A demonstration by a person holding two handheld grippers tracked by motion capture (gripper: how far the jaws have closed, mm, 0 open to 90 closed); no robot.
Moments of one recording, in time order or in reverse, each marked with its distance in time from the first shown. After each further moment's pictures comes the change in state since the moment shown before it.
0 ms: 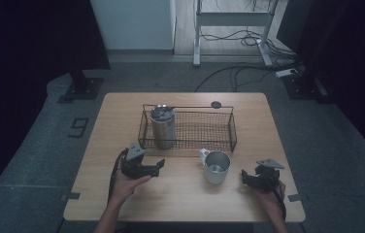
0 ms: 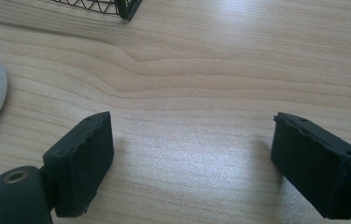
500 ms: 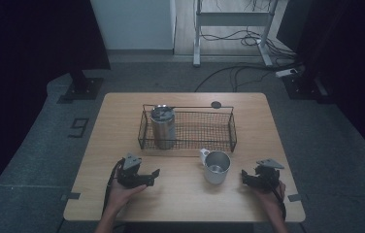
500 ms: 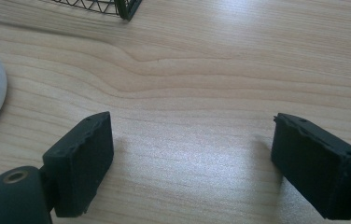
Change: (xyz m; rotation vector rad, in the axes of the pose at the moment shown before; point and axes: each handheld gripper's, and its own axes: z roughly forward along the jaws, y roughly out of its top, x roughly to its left) left arm 0.008 -0.036 -0.001 0.080 0.010 -0.006; right arm 0.000 0.000 0.000 0.000 -0.002 -0.001
